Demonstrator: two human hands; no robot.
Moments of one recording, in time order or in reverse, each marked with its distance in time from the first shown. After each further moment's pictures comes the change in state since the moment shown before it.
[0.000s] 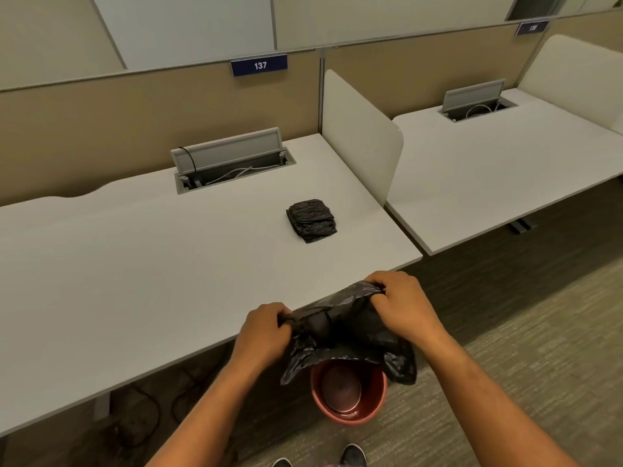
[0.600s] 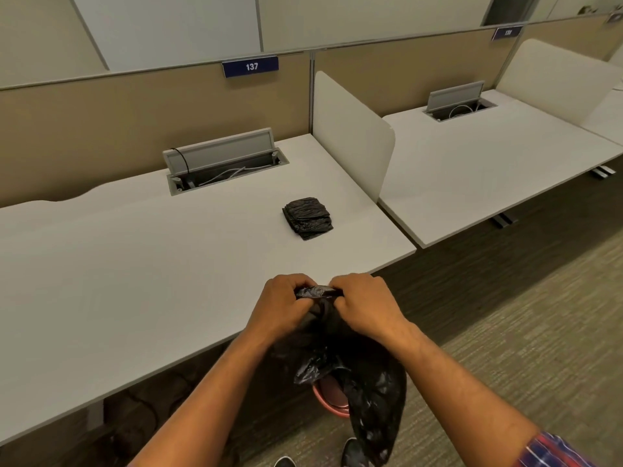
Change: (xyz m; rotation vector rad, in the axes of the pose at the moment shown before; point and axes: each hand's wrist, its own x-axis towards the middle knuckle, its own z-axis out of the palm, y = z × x) left_hand 0.000 0.026 -0.036 -0.221 -0.036 0.326; right_hand -0.010 -0.059 0.040 -0.375 -0.097 -0.148
